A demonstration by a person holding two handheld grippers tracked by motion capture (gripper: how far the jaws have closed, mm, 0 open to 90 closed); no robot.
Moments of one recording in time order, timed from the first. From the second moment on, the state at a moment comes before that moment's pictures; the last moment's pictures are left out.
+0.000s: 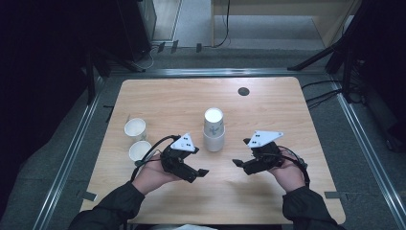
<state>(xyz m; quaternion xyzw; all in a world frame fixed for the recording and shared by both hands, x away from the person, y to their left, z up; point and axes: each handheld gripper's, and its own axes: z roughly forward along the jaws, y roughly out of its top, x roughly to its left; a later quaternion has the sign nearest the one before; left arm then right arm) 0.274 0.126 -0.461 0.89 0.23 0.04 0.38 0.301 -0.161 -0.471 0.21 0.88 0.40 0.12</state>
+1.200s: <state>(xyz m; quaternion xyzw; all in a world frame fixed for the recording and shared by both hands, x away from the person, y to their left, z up) 0.270 0.115 -0.474 0.91 0.22 0.04 0.35 0.299 -0.154 -0.473 0.20 0.89 0.39 0.12</state>
